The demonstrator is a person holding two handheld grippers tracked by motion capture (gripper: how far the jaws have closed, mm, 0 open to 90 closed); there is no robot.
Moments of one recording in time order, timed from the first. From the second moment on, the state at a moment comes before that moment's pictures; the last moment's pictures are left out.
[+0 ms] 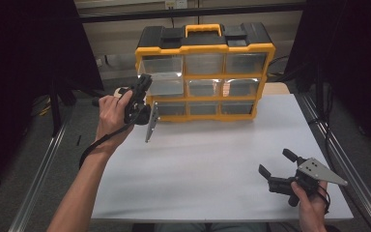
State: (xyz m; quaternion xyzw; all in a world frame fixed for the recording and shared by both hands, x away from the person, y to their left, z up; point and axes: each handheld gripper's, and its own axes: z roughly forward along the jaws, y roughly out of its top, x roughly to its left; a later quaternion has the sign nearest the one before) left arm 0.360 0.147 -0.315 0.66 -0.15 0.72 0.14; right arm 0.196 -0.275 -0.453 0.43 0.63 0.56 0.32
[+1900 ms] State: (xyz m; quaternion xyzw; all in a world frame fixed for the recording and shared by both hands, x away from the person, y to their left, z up) left arm 0.367 0.146 -0.325 0.69 0.06 0.65 0.32; right arm 0.196 -0.274 -0.454 0.43 0.64 0.56 0.32
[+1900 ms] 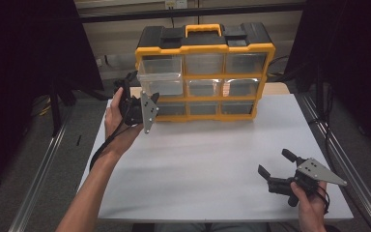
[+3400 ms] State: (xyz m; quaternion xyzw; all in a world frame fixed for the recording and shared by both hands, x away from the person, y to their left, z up) left arm 0.355 0.197 -0.385 0.68 0.33 0.39 0.53; right arm 0.197 -0.273 -0.455 0.43 0.64 0.55 0.31
